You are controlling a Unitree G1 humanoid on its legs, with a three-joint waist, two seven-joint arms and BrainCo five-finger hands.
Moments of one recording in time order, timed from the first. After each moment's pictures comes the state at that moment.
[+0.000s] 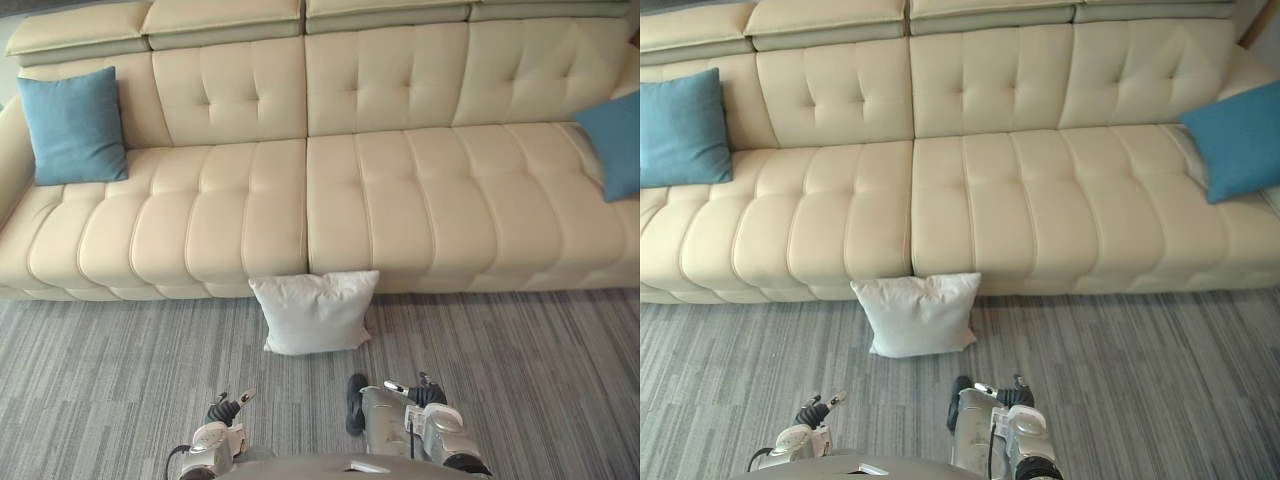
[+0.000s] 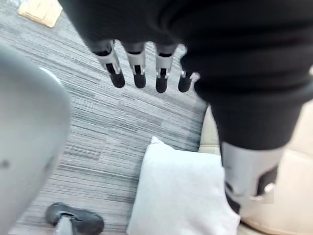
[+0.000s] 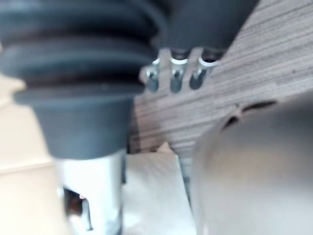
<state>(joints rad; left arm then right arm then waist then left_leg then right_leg) 0.02 -0.06 0.33 1.01 -0.02 -0.02 0.10 -0.01 -0.05 -0.29 0.90 -0.08 0.02 -0.11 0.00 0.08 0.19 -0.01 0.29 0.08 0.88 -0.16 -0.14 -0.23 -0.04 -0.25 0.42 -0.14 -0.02</state>
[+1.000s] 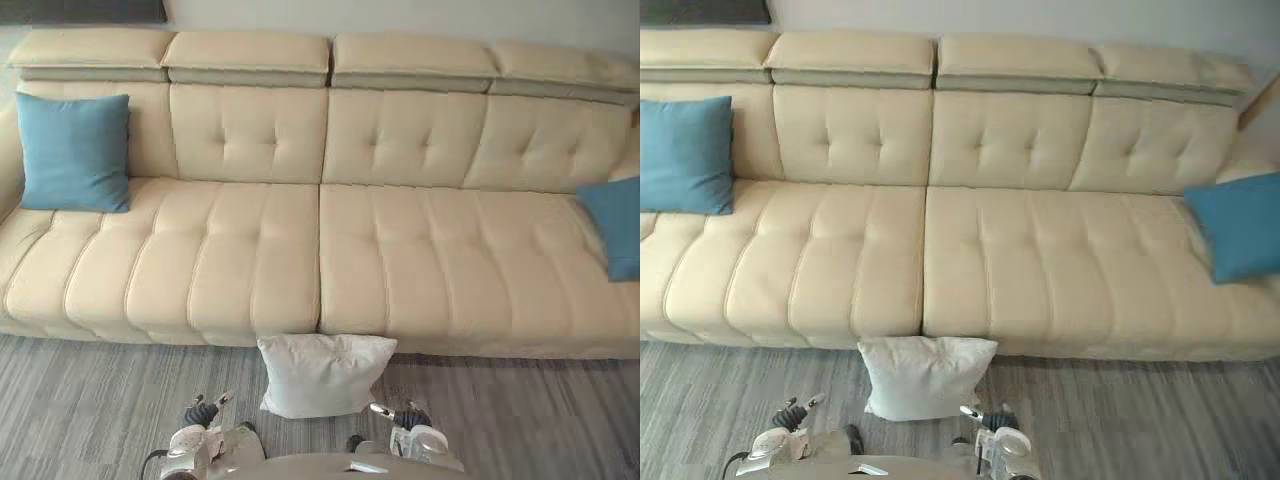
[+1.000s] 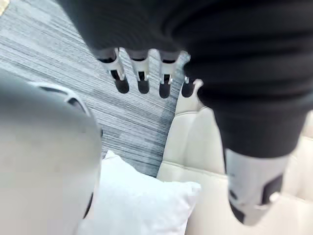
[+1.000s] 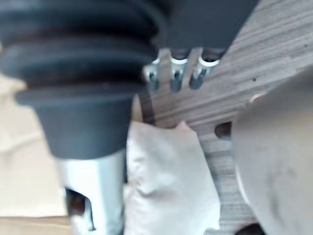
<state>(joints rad) 0.03 0.02 0.29 1.03 -0.01 -0.02 0.10 0.06 0.02 -0.28 0.92 -0.05 0.03 -0.12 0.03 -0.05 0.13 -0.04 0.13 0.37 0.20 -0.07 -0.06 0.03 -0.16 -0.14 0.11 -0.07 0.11</state>
